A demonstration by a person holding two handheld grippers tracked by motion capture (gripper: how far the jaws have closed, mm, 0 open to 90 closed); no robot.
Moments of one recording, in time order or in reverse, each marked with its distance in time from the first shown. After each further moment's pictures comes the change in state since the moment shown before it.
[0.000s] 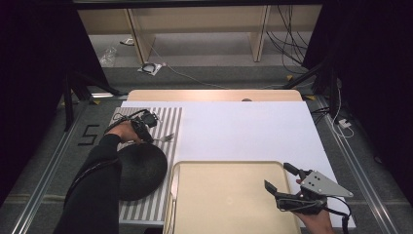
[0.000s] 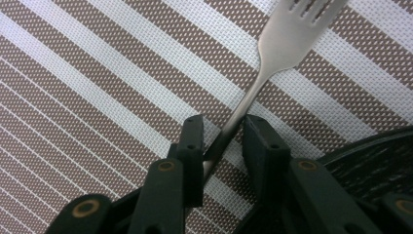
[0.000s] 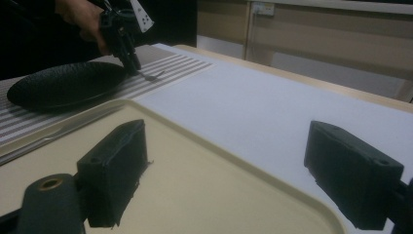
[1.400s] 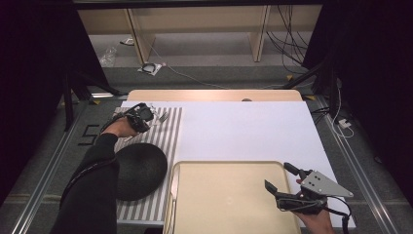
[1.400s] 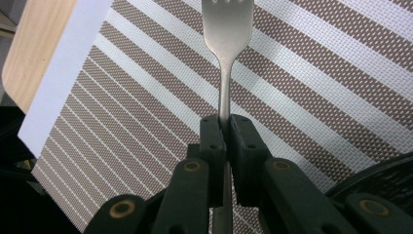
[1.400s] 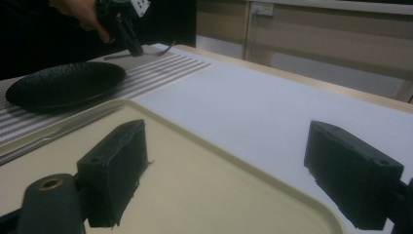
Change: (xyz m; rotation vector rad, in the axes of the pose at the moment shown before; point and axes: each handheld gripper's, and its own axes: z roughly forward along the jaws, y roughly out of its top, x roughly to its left) left arm 0.006 -0.002 -0.024 -0.095 0.205 0.015; right arm 0.000 0.000 0.000 0.000 -0.003 -0.002
